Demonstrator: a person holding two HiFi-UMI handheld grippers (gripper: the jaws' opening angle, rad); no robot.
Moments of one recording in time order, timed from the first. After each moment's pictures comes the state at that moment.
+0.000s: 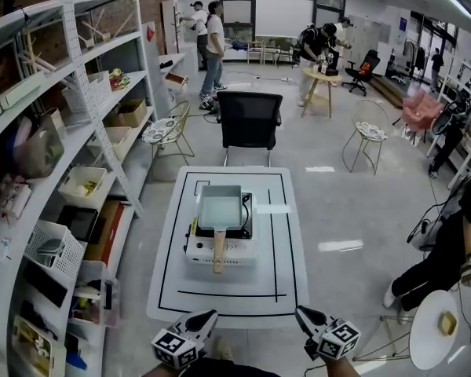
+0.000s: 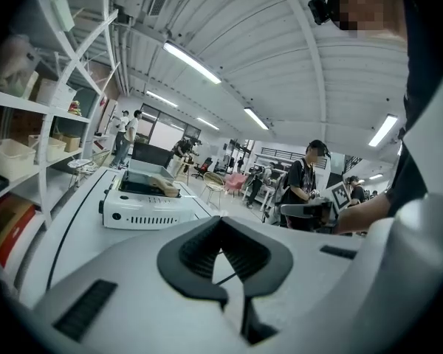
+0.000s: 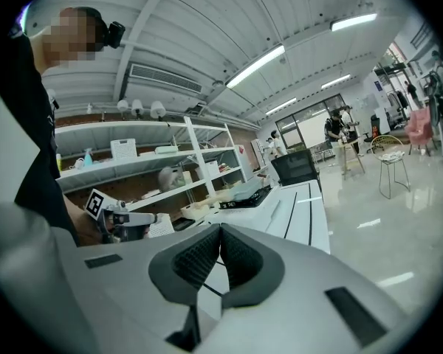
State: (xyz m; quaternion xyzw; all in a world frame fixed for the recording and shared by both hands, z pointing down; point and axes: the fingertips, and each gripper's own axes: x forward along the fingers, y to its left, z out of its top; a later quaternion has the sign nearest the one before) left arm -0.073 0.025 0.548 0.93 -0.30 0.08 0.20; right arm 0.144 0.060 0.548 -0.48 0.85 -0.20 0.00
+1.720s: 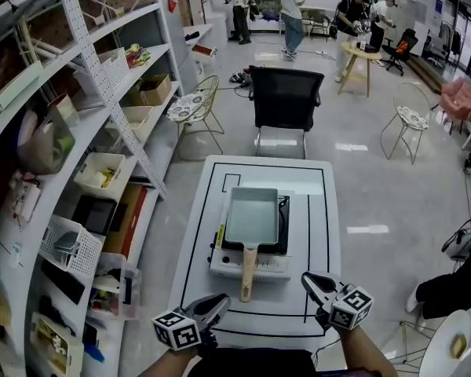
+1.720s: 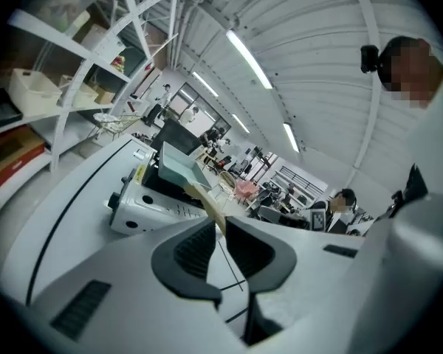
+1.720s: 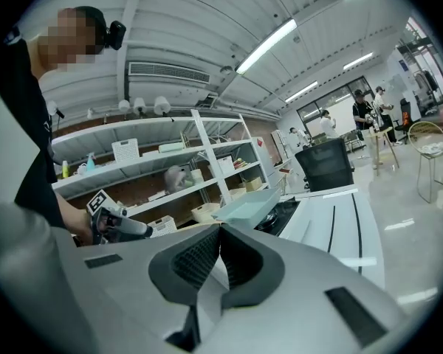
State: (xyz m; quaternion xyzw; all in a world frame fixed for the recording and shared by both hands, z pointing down) left arm -0.095 -0.110 0.551 0.87 -0.32 0.03 0.39; right arm 0.106 -0.144 0.535 -0.39 0.90 -0.21 -0.01
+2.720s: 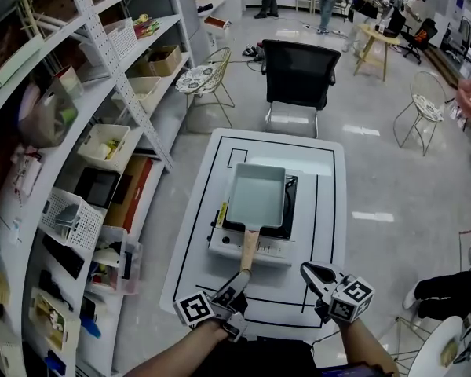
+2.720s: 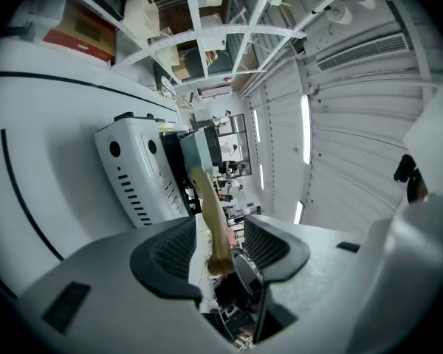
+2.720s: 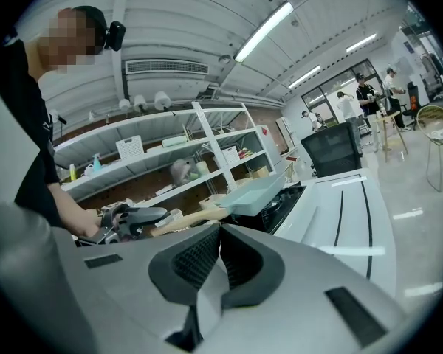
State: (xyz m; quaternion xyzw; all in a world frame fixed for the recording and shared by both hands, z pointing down) left arm -0.042 -0.141 0.558 0.68 -0.30 -0.26 0.62; right arm 0.101 -0.144 0.560 -0.36 0.90 -0.24 -0.03
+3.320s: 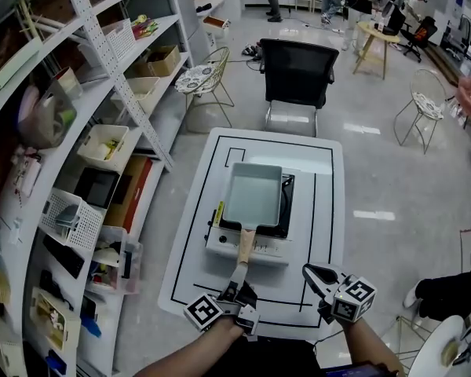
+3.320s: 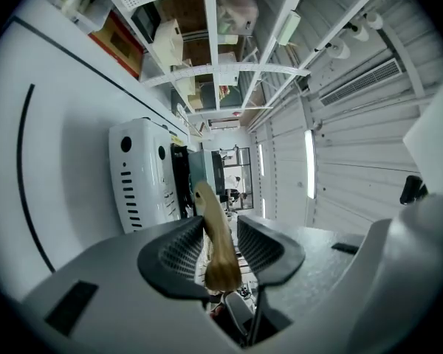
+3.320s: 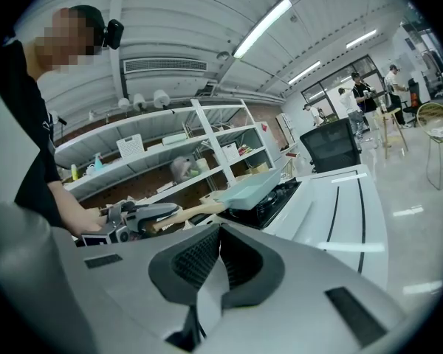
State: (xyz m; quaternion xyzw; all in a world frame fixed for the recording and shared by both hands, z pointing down) left arm -0.044 -0.156 0.563 0.62 -0.37 -0.35 0.59; right arm 0.116 -0.137 0.566 -0.35 0.90 -0.25 -0.04
